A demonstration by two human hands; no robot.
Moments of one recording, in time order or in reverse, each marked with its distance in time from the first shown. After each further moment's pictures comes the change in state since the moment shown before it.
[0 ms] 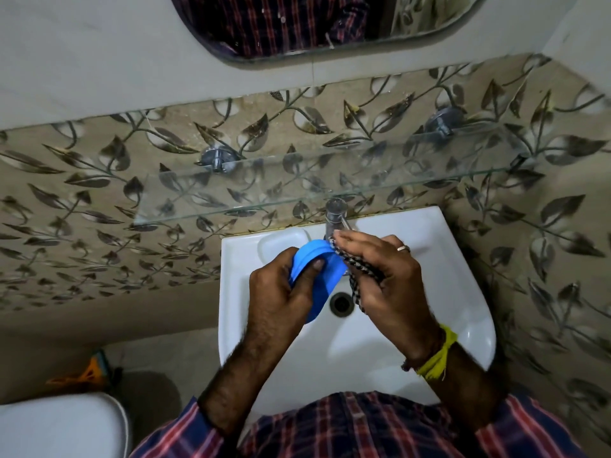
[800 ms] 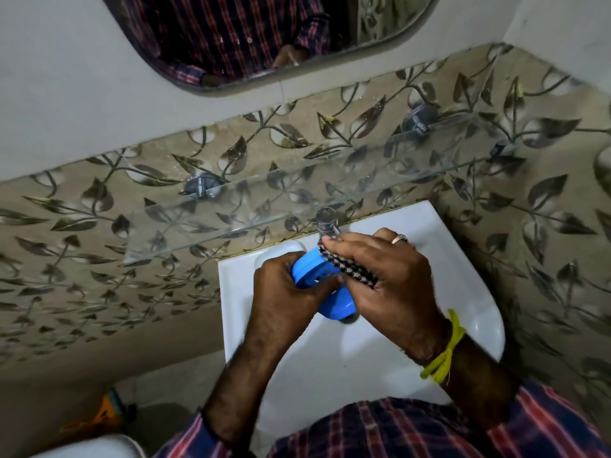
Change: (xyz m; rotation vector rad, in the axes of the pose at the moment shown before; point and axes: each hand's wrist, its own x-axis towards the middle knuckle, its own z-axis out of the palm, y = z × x) left_hand 0.029 0.018 0.001 -0.060 -0.246 -0.193; right_hand 0.013 -0.010 -0.009 -0.222 0.088 -0.097
